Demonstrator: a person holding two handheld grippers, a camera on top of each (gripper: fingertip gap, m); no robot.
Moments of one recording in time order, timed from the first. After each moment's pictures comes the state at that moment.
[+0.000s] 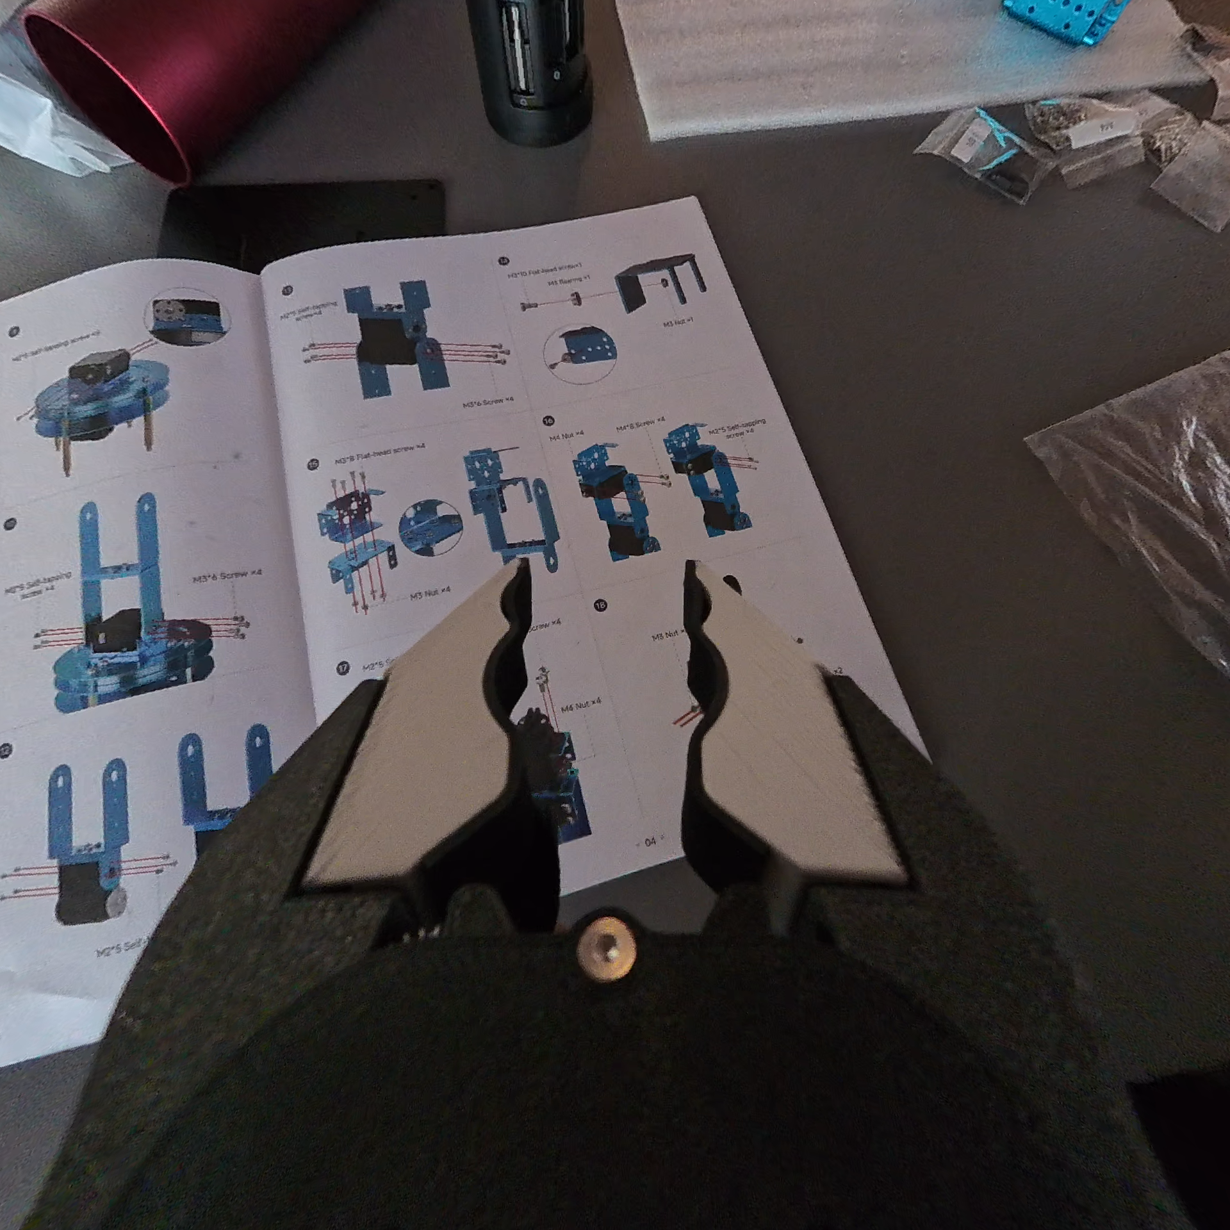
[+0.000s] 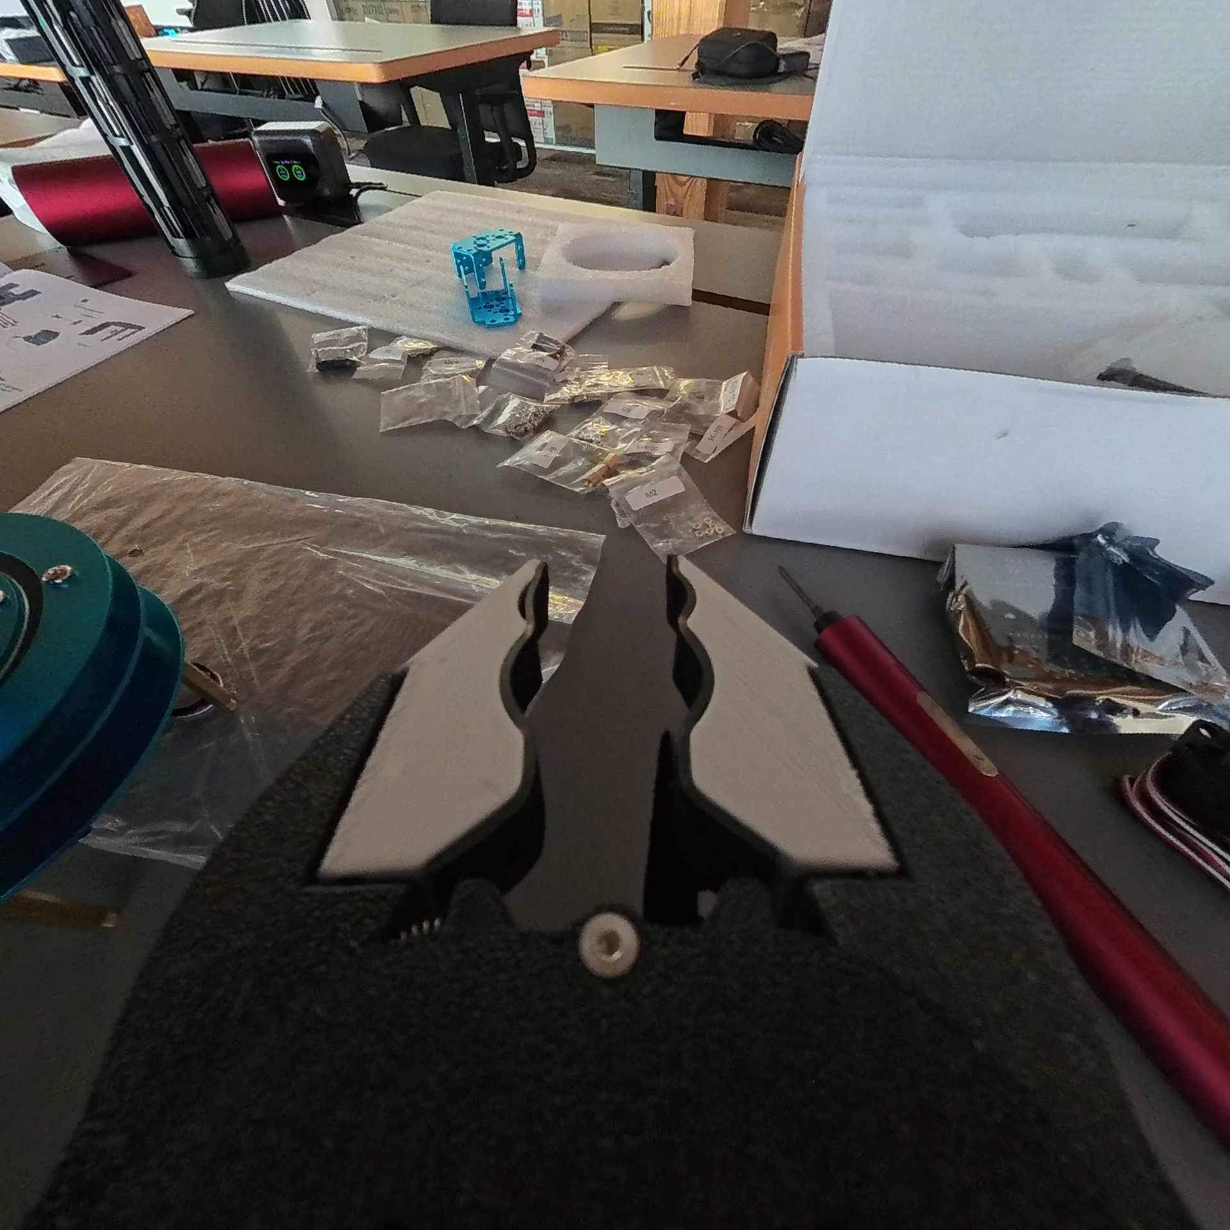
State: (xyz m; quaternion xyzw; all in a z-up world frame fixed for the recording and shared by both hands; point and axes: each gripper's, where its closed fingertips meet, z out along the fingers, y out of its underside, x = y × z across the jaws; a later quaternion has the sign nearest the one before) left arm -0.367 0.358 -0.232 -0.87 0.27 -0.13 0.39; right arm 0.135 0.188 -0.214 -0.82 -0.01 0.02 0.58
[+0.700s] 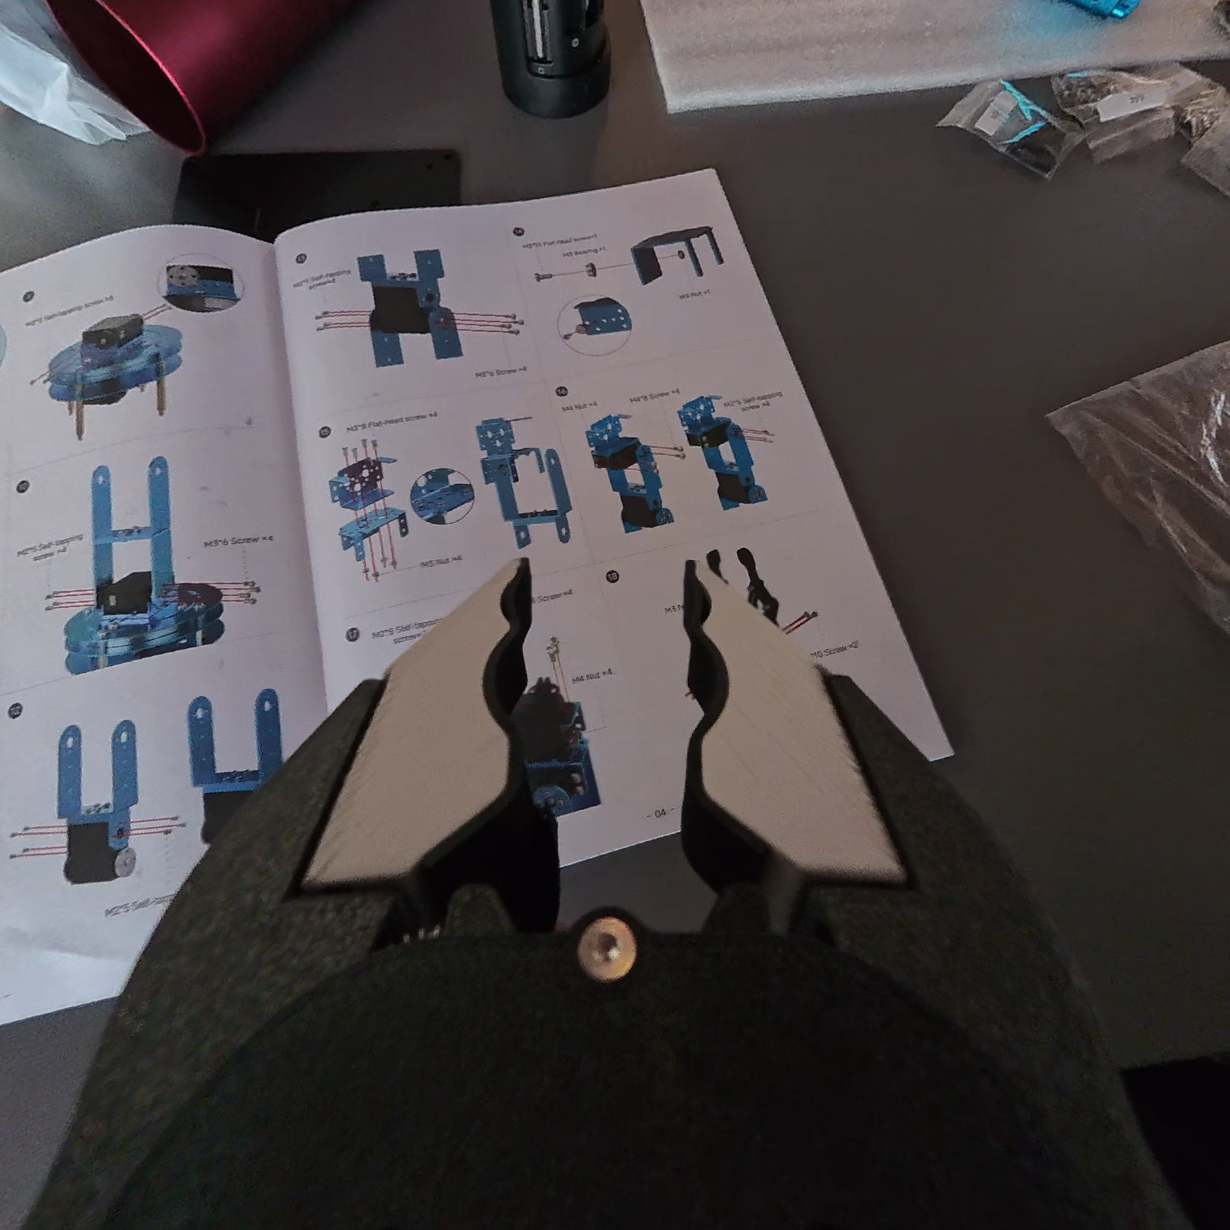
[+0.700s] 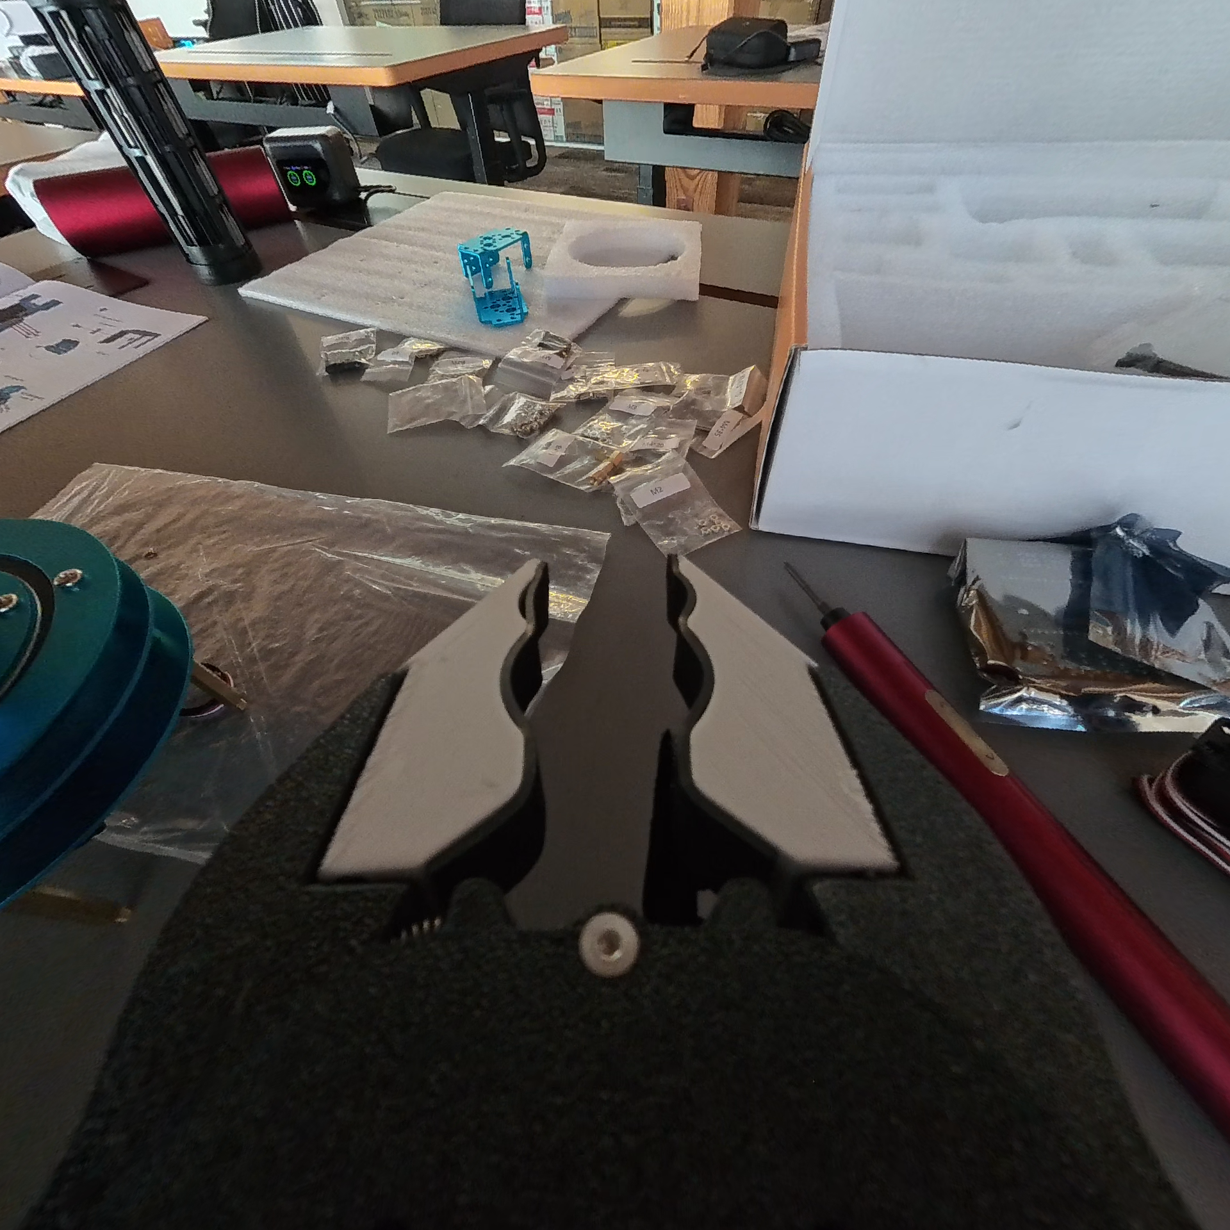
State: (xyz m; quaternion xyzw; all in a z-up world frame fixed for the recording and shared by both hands) left arm -0.376 0.352 -0.238 -0.87 0.26 -0.12 0.39; right arm 0.134 0.188 -0.216 -0.82 -0.01 0.03 0.58
